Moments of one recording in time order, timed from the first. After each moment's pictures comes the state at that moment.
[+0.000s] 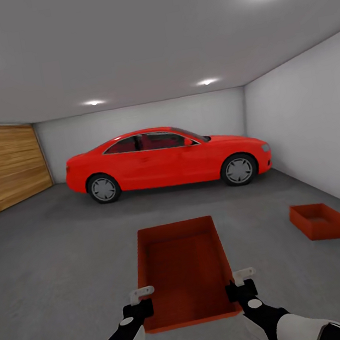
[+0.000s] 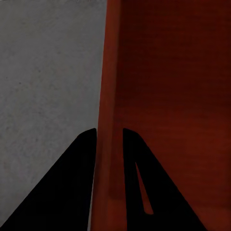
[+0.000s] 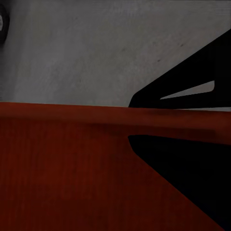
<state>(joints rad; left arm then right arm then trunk) -0.61 -0.09 -0.11 -0.24 0.17 -0.08 0.16 -0.69 0.10 0.68 -0.05 -0.50 -0.28 -0.21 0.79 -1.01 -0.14</state>
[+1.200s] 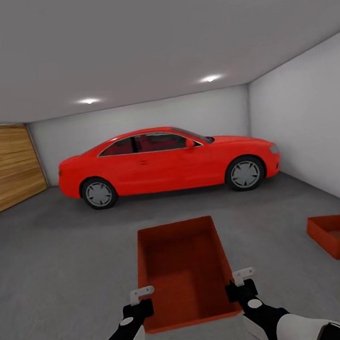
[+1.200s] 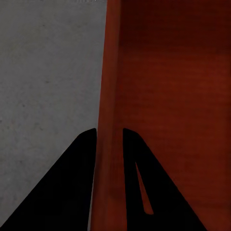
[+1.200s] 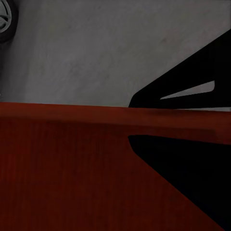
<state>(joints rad) -0.61 -0.09 -0.11 -0.24 0.17 -0.08 0.16 -0.69 0.11 0.68 -0.05 -0.50 -0.28 -0.21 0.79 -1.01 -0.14</state>
